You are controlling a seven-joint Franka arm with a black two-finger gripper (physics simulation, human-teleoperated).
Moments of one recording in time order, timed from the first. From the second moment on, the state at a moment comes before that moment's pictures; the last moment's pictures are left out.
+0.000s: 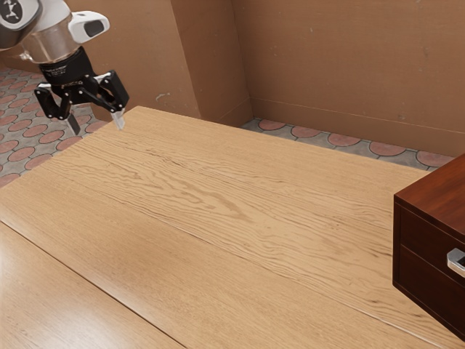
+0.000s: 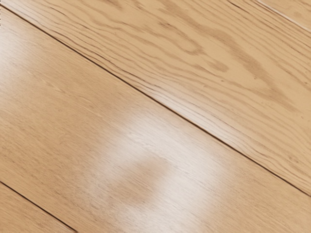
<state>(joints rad) 0.04 0.05 0.29 -1.27 0.00 1.44 -0.23</state>
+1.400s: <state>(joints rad) -0.23 -0.06 -0.43 -1.66 -0.14 1.94 -1.17</state>
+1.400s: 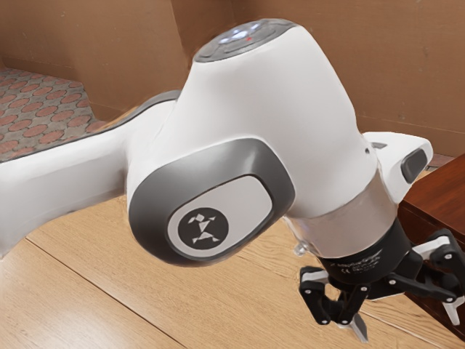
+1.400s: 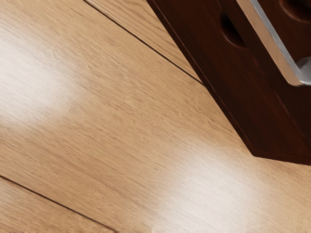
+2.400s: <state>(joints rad) -0.21 0.16 -0.38 -1.64 -0.12 2.26 -1.35</state>
